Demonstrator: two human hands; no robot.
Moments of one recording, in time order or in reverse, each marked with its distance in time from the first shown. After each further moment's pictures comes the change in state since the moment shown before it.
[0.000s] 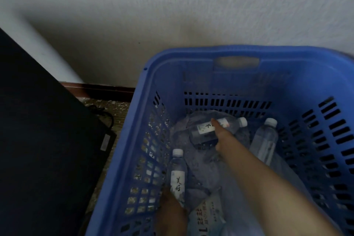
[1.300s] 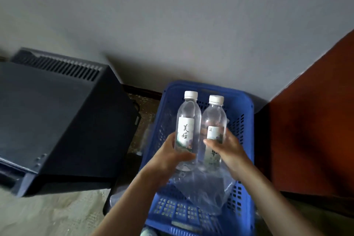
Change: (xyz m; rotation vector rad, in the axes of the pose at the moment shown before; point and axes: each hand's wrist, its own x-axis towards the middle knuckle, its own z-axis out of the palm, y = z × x) left_hand -0.337 0.176 -0.252 -0.855 -0.358 0.190; right_hand -0.472 -0.087 -0.118 -0.452 -0.410 -0.518
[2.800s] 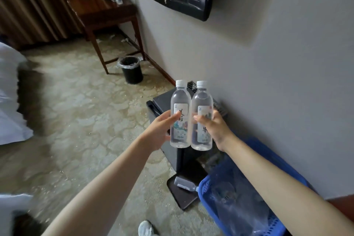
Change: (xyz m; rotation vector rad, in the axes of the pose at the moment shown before) left_hand -0.485 0.141 -0.143 -0.306 0.495 0.412; right_hand -0.296 -0.285 0.301 -0.263 -0.747 -0.223
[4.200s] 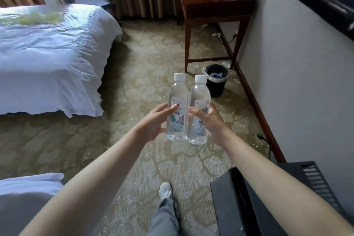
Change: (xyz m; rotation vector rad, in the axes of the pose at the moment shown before) left_hand 0.176 0.109 -0.527 -0.182 0.462 0.010; right_hand 0.506 -0.044 0.394 -0.114 -0.510 0.118
